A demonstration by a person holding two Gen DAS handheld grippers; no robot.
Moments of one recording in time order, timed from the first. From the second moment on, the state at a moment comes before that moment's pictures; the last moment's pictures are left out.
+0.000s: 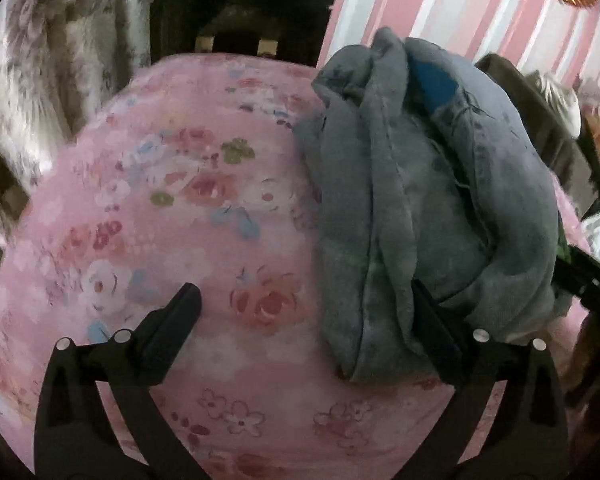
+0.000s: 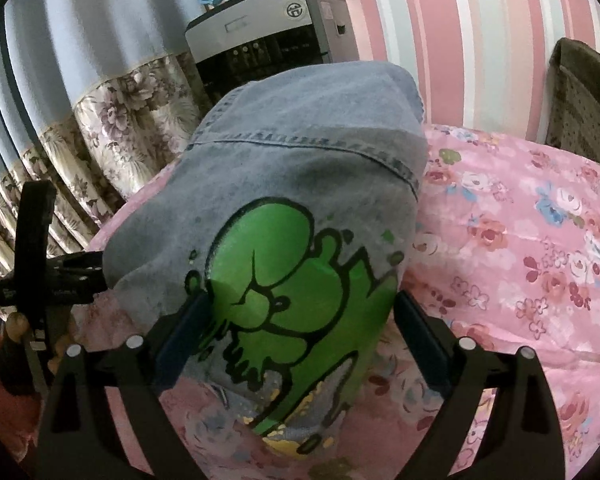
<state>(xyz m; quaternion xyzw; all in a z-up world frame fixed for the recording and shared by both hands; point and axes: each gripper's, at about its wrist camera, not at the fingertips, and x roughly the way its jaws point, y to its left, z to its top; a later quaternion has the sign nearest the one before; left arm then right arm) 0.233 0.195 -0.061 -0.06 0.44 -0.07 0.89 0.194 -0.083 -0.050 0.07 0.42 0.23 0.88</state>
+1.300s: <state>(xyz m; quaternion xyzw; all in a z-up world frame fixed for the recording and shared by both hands) 0.178 -0.016 0.011 0.15 0.31 -0.20 0.91 0.101 -0.188 0.033 -0.09 0.28 0.17 0.94</state>
